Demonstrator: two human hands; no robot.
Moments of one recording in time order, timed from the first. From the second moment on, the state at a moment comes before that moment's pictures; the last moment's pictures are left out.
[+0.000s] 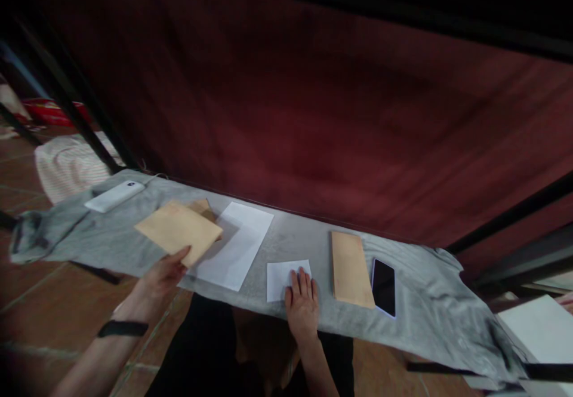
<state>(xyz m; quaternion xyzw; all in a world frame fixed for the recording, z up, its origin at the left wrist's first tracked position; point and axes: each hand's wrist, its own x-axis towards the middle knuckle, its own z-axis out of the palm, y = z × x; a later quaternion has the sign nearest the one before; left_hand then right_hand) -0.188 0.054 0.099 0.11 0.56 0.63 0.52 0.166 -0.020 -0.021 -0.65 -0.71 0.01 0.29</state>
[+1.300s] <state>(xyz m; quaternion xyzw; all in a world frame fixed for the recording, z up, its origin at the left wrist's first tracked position) -0.068 -0.001 0.099 0.91 0.32 0.23 0.08 0.155 -0.060 0.102 -0.49 -0.51 0.49 0.51</state>
